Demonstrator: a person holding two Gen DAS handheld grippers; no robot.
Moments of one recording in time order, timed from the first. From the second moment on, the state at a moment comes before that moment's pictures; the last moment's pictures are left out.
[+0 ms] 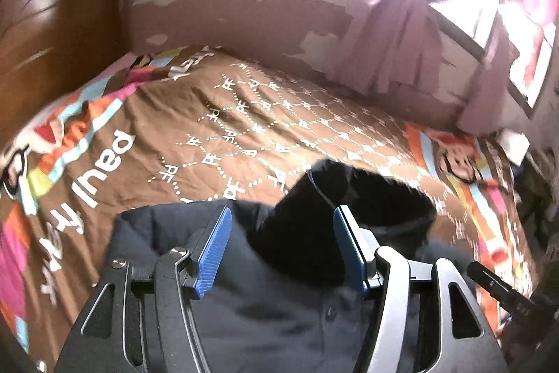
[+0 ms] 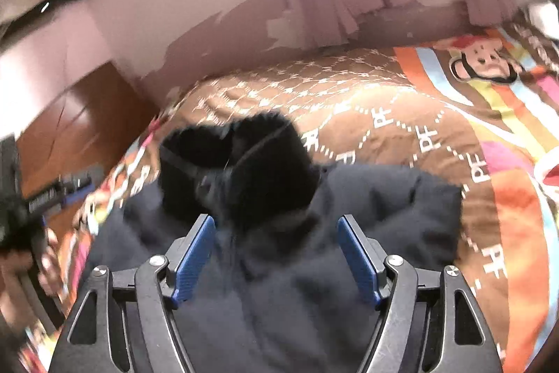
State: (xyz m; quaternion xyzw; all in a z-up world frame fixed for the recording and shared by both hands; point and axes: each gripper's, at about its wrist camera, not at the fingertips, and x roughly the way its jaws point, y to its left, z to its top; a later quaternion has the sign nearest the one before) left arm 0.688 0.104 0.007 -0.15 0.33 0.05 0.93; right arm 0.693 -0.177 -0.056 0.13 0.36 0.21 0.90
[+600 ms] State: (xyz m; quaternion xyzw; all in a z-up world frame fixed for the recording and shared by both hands) left arm 0.740 0.111 -0.011 -0.19 0.34 -0.01 0.92; right arm 0.771 -0.158 -0.081 0.20 0.37 0.21 0.88
